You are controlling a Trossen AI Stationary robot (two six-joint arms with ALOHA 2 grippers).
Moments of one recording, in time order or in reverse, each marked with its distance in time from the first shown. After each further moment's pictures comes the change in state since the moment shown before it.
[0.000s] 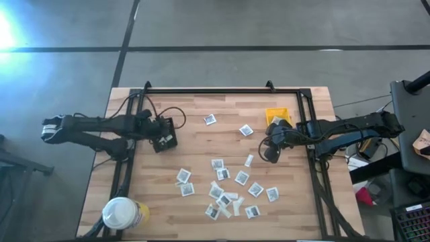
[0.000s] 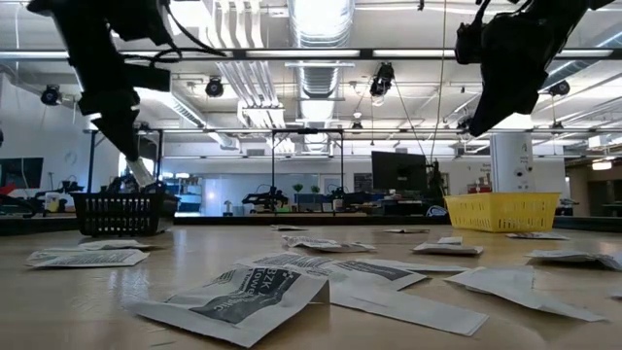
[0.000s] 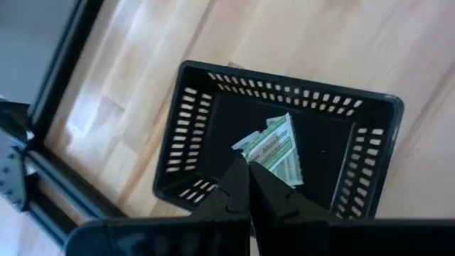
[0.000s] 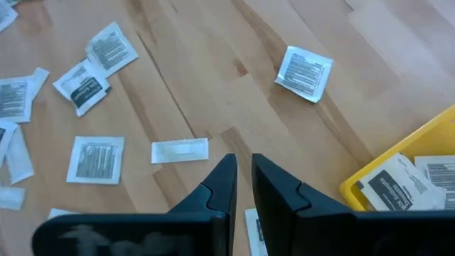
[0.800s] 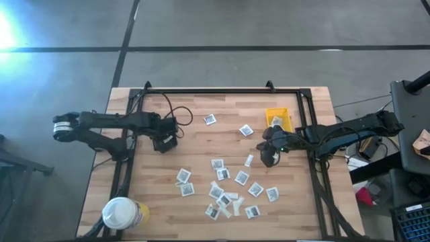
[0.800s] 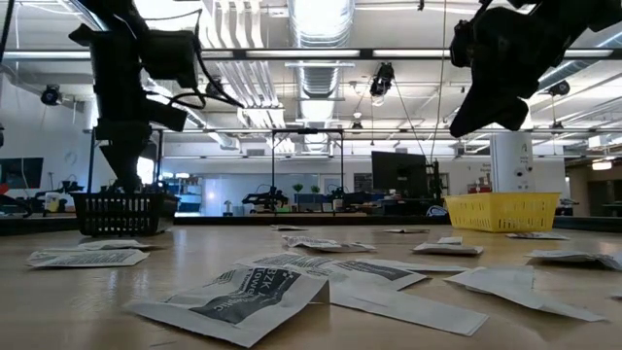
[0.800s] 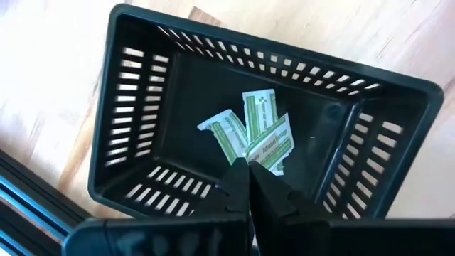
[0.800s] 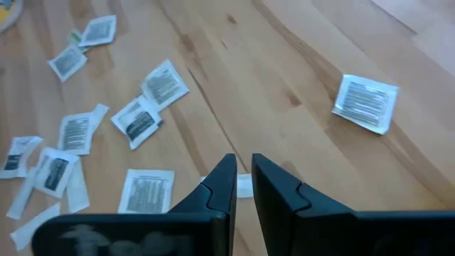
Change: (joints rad) left arm 0.121 0.212 0.000 0.055 0.169 0.013; right arm 0.050 0.000 -0.120 0.309 -0.015 0.050
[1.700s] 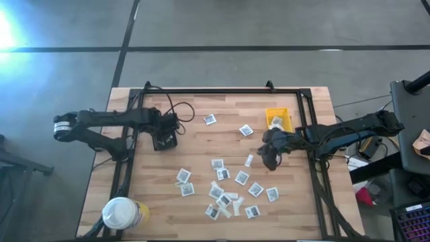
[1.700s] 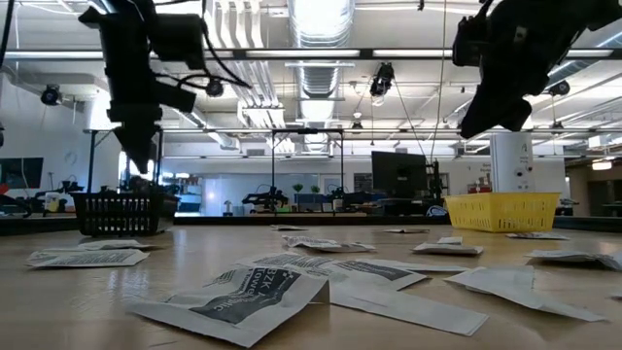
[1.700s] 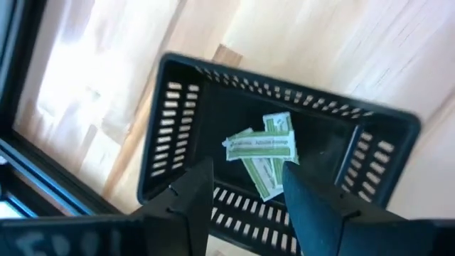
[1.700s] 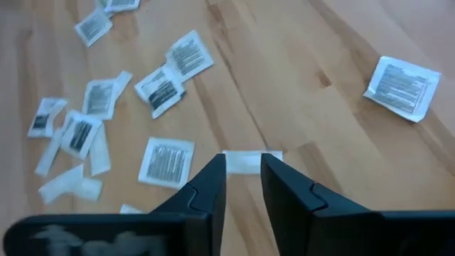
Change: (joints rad) left arm 0.001 0.004 0.119 -0.085 -0.062 0.033; right arm 0.001 0.000 0.021 -0.050 -0.119 -0.050
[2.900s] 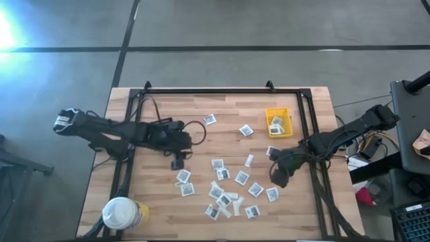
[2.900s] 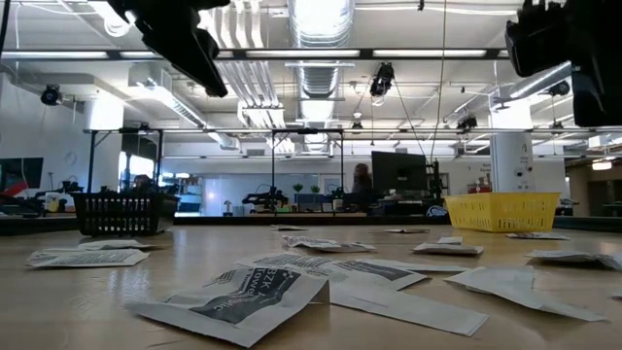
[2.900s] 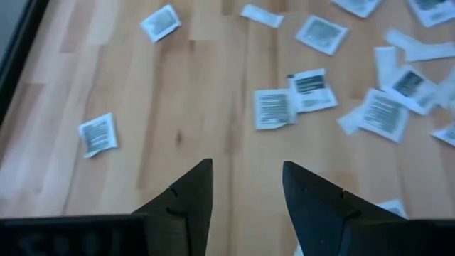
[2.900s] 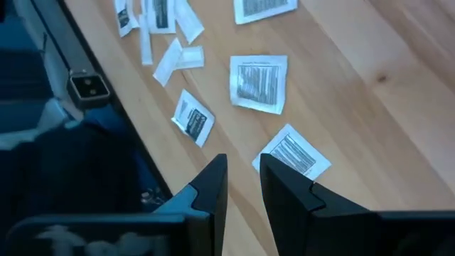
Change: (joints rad) left arm -0.390 0.003 0.144 0.392 0.094 0.157; right arm 0.252 0.000 0.007 -0.103 -0.317 0.643
